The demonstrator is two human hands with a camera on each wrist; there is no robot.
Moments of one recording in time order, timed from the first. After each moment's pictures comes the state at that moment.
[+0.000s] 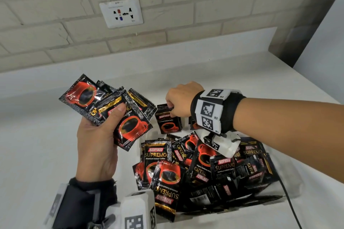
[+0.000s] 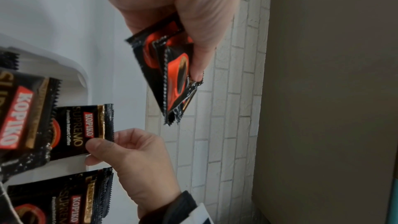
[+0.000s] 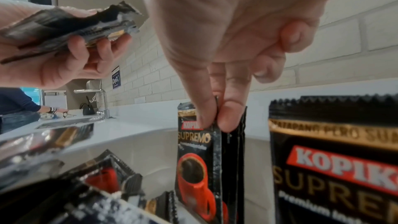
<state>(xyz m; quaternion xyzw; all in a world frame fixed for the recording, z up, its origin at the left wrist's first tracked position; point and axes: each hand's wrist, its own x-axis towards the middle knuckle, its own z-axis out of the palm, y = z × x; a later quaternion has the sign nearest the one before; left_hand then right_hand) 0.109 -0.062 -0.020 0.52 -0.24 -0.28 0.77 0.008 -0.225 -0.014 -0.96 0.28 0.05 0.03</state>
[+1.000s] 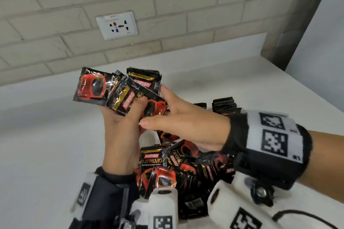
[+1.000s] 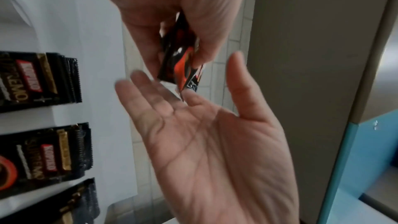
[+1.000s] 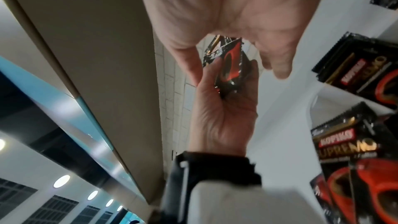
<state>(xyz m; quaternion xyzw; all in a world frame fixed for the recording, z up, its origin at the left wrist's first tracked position) 0.065 -0.088 0.006 0.50 -0.27 -0.31 0.77 -0.042 -0.145 0.036 -0.70 0.24 -0.14 0.66</state>
